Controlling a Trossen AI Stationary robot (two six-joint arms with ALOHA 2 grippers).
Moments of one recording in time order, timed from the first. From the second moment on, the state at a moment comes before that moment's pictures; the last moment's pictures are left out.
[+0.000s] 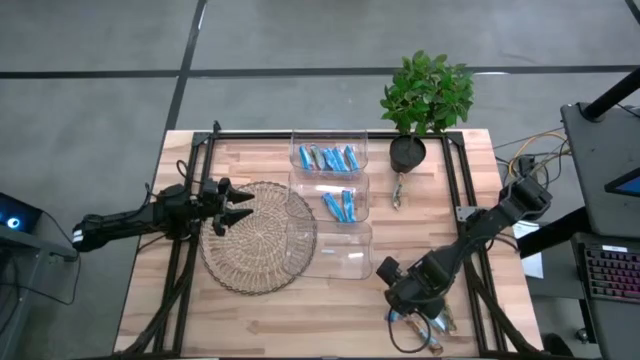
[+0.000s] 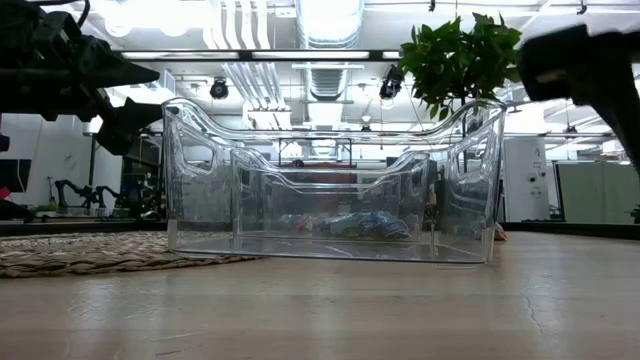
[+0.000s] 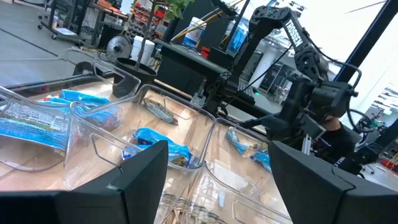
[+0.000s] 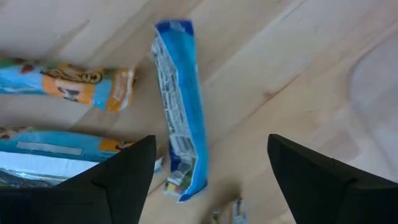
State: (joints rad) left arm 0.20 0.06 0.01 0.03 0.09 -0.43; right arm 0.64 1.64 1.06 -0.79 -0.04 -0.16
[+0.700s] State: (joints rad) left arm 0.20 0.05 0.01 0.03 0.09 -0.43; right arm 0.67 1.64 0.91 -0.60 -0.08 -0.09
